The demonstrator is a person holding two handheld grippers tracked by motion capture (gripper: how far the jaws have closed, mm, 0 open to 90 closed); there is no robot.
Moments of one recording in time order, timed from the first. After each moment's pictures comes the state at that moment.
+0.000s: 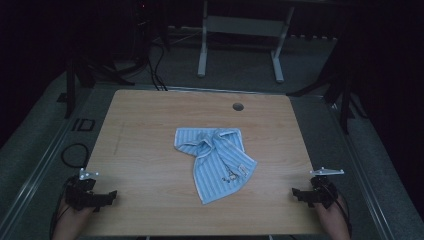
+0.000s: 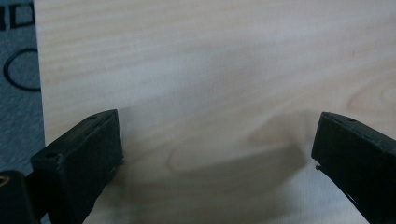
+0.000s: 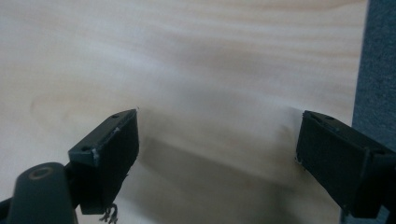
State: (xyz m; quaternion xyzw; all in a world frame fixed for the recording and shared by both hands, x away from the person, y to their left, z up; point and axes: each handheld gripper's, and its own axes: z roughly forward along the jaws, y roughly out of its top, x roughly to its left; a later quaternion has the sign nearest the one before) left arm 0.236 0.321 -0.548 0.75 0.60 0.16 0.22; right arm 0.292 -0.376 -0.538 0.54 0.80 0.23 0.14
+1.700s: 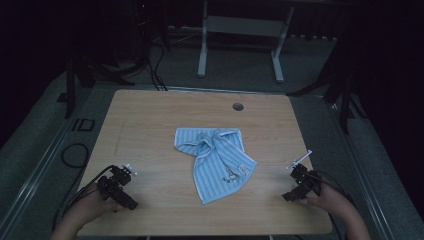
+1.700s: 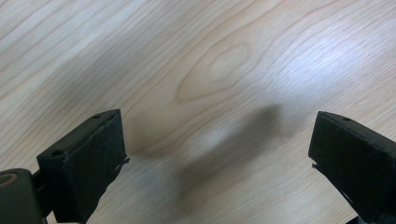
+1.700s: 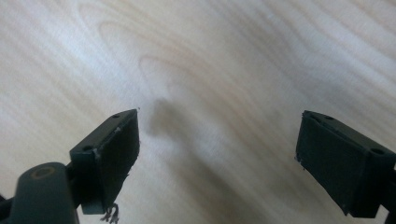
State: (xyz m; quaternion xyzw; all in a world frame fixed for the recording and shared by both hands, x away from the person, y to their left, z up) left arm 0.275 0.235 -0.521 0.88 0.46 0.00 0.07; right arm 0.332 -0.326 -0.513 0.39 0.91 0.10 0.01
